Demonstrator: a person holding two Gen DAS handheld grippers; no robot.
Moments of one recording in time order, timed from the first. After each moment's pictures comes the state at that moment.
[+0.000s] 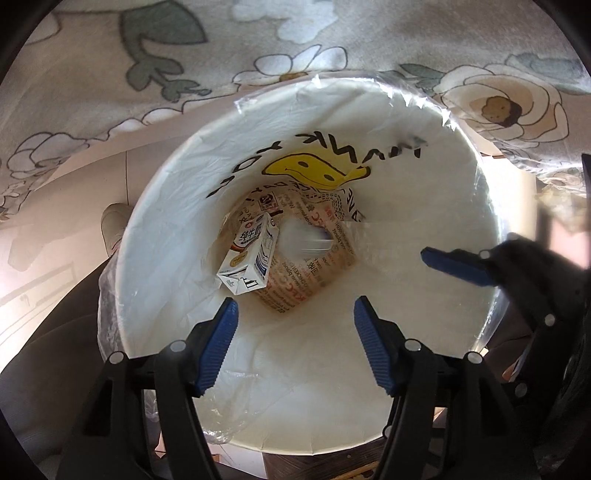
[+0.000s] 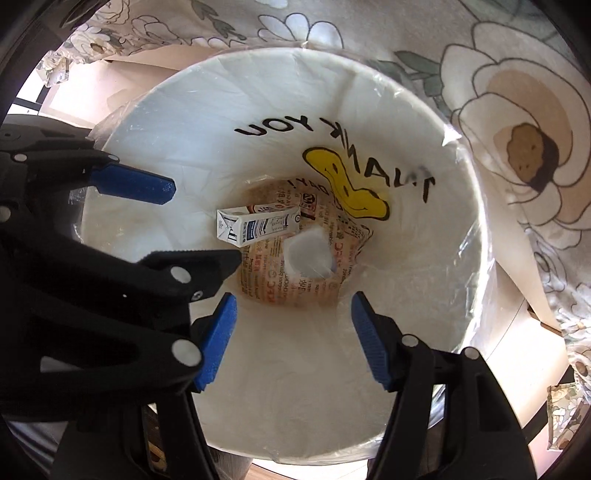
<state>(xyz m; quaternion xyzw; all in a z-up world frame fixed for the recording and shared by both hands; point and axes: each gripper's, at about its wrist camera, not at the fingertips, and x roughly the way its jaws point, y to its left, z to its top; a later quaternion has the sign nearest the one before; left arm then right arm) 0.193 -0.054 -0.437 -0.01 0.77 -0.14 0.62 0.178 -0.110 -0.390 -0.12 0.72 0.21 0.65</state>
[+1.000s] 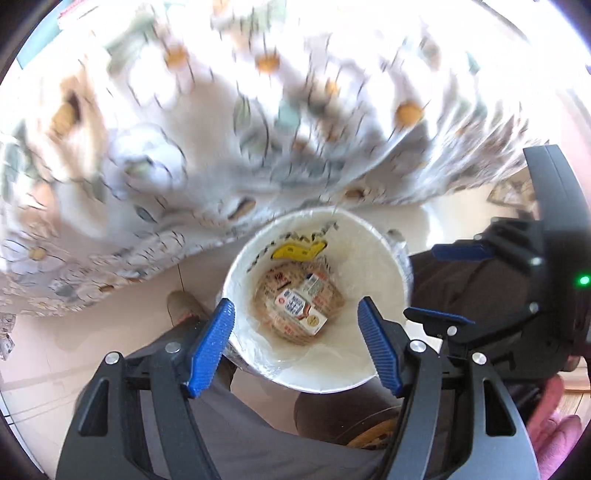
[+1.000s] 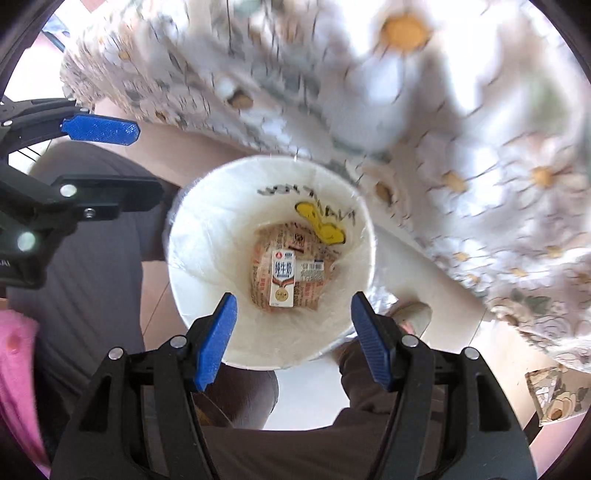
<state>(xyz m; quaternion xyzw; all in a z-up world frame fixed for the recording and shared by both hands) 0.151 -0.022 -0.214 0.07 0.60 -0.19 0.77 0.123 -0.166 -0.239 -0.11 0.62 0.22 0.75</state>
